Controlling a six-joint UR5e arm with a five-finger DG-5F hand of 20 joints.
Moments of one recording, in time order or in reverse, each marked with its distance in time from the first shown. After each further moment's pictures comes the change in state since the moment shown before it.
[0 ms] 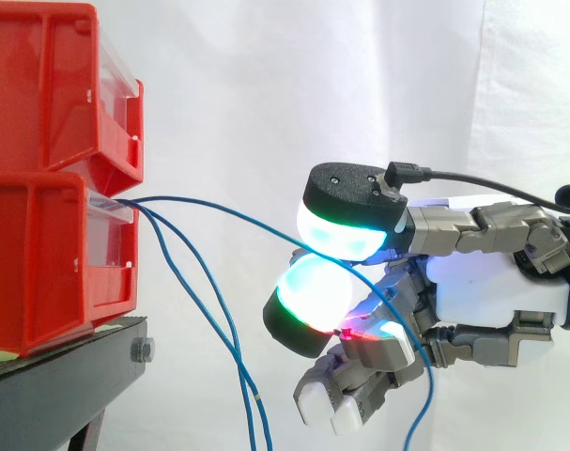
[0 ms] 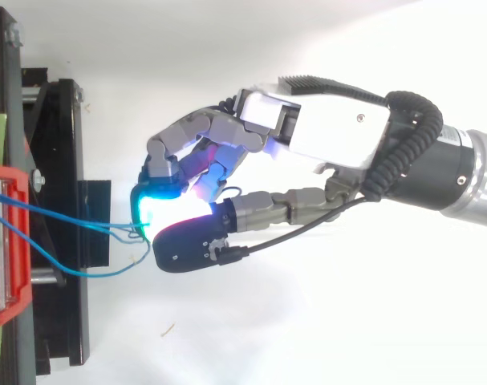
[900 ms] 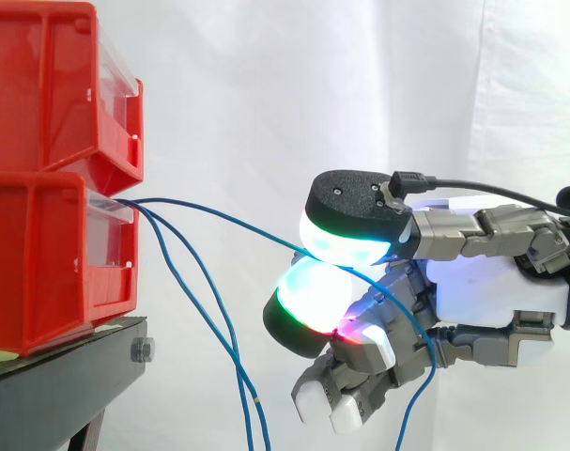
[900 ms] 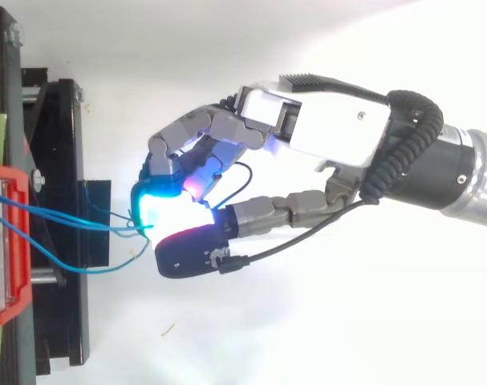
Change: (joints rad) arm 0.001 0.000 0.000 0.000 0.010 0.013
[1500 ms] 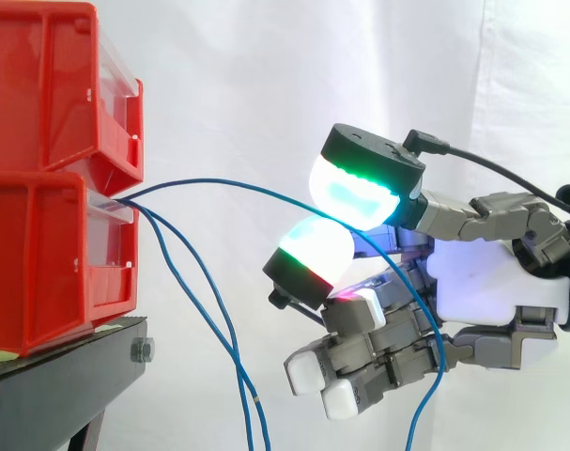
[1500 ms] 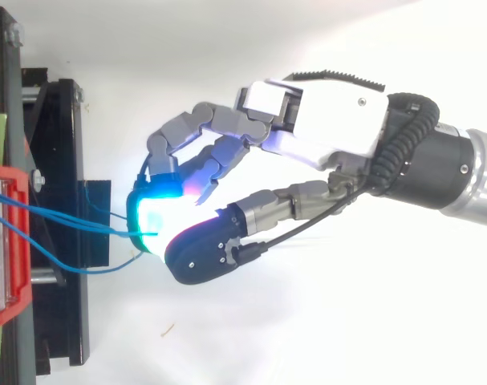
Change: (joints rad) arm -0.001 -0.001 0.000 -0.002 -0.004 0.232
